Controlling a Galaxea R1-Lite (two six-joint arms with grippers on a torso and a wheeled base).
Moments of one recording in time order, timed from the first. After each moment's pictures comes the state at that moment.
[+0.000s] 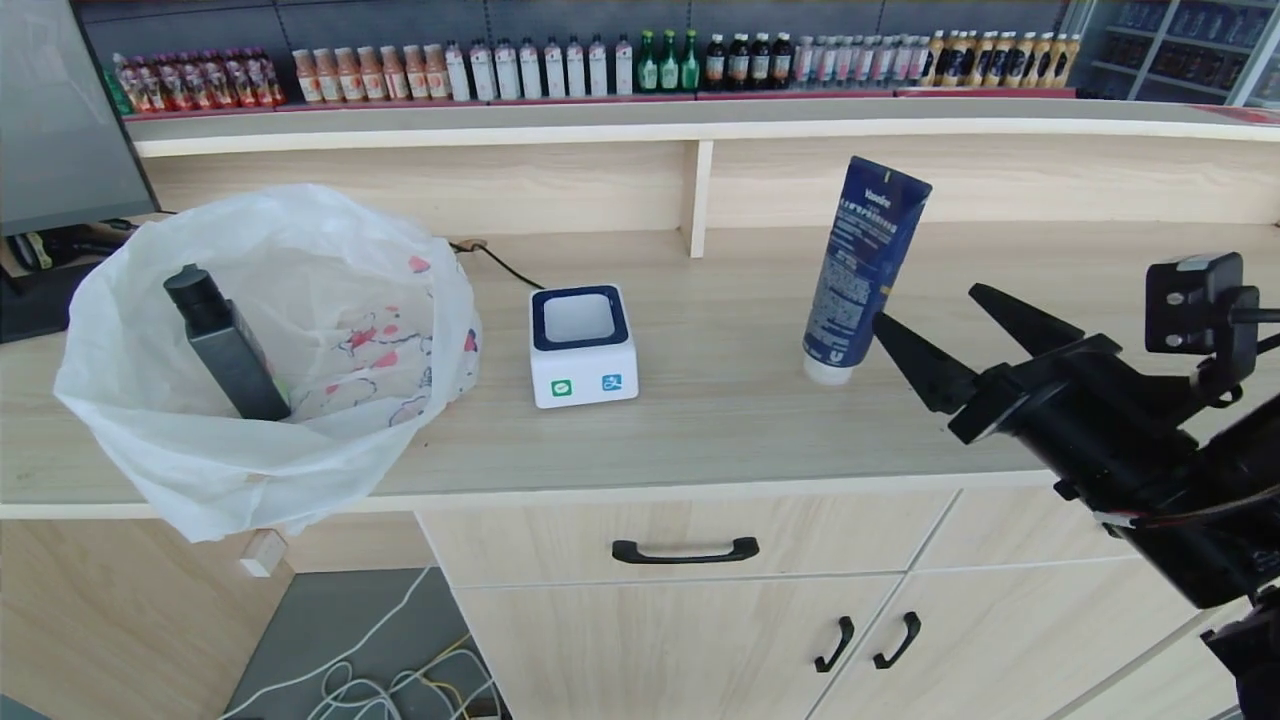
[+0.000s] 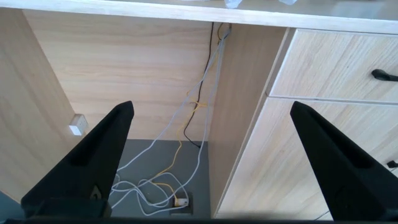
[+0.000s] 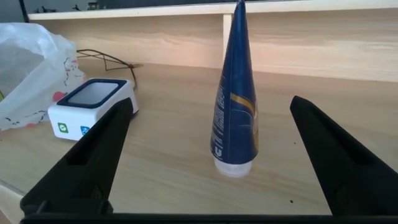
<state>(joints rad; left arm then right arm) 0.00 0.00 0.00 0.00 0.00 0.00 0.38 1.65 -0.43 -1.57 0.06 -0.01</state>
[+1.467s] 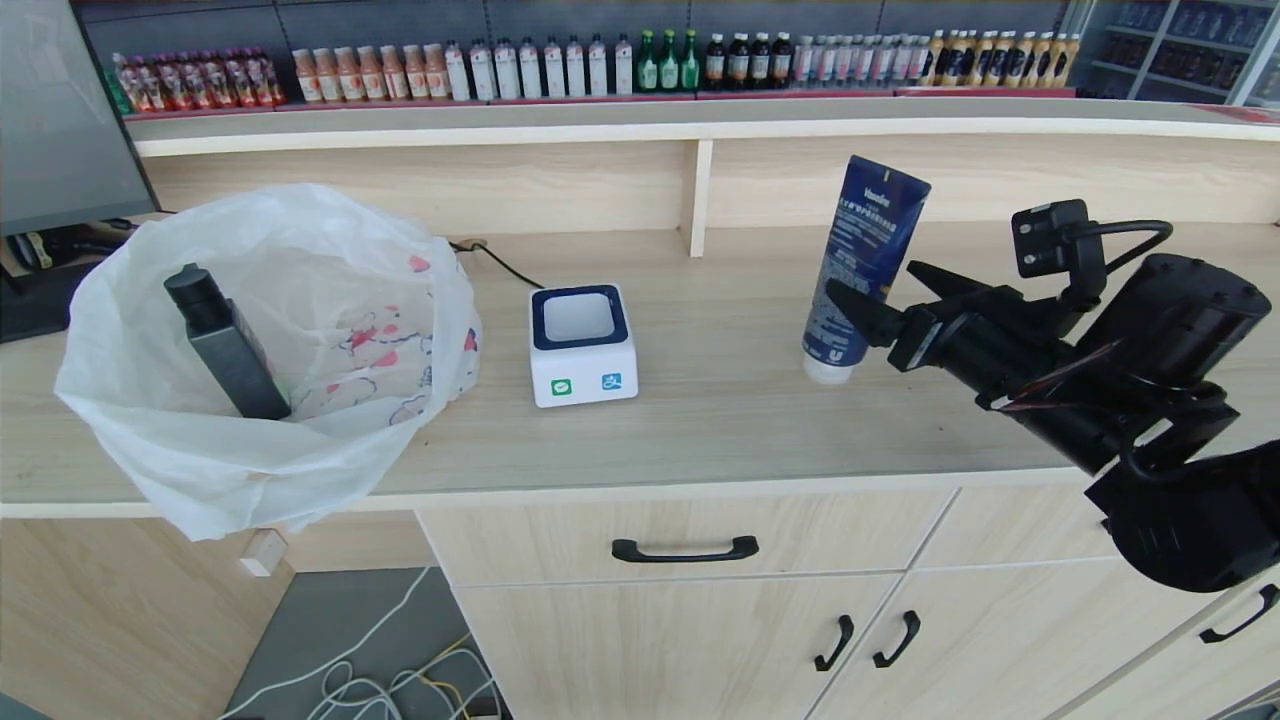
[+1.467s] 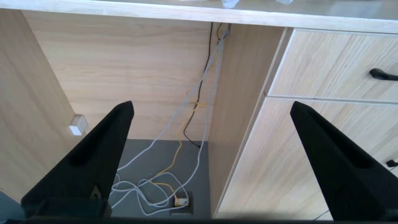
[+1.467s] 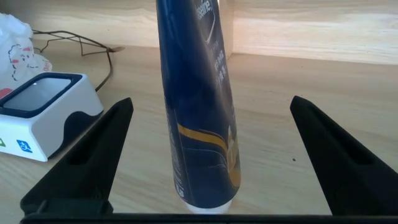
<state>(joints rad) 0.00 0.00 0.00 0.00 0.00 0.00 0.28 1.83 -0.80 -1.27 0.18 0.03</state>
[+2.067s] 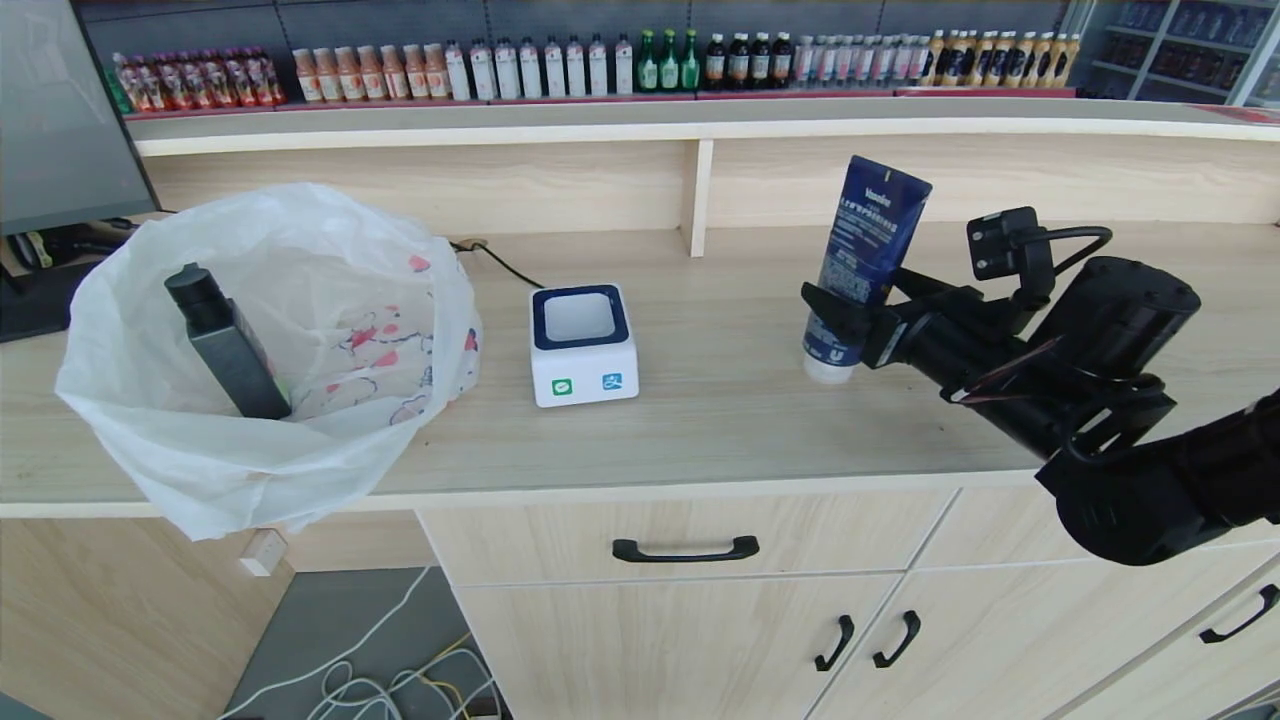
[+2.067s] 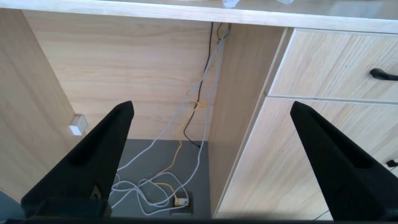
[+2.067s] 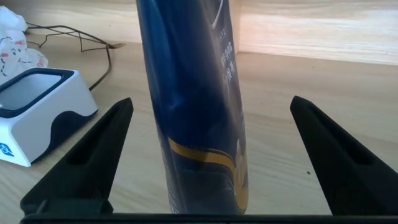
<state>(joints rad) 0.00 0.00 0.00 0.00 0.00 0.00 0.28 1.92 -0.89 -1.28 0.20 0.02</state>
